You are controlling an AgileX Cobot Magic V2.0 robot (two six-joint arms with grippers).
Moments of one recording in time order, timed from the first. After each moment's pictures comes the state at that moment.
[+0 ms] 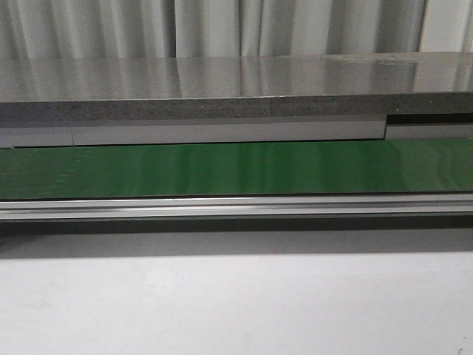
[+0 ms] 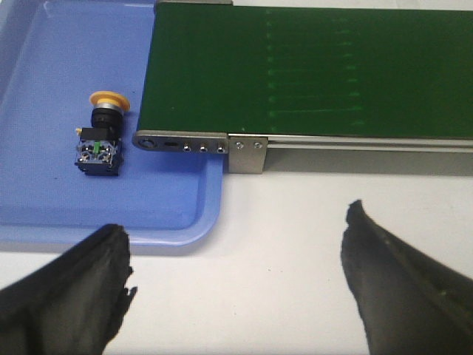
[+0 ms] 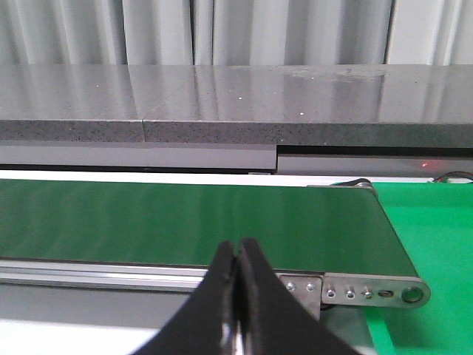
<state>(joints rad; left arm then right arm) -0.02 0.63 -0.65 0.03 0.82 -0.07 0.05 -0.01 0.03 0.01 0.06 0.04</state>
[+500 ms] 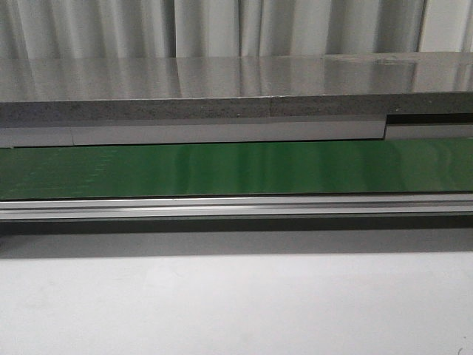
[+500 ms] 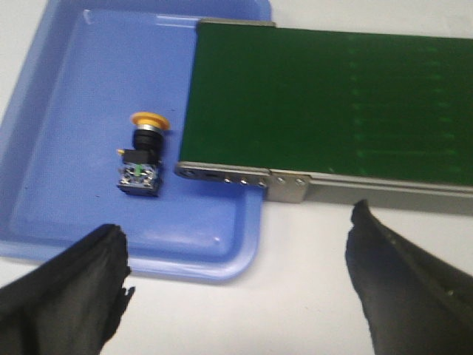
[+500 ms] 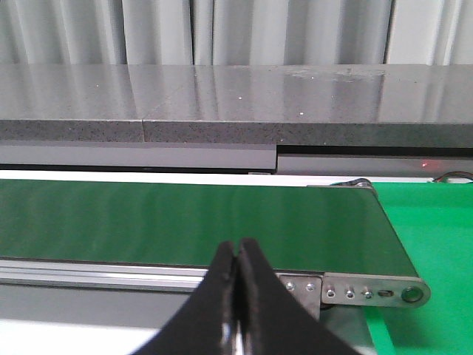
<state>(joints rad) 0.07 0.84 -0.79 0.06 0.81 -0.07 0.05 -0.01 0.03 0.01 0.06 0.04</state>
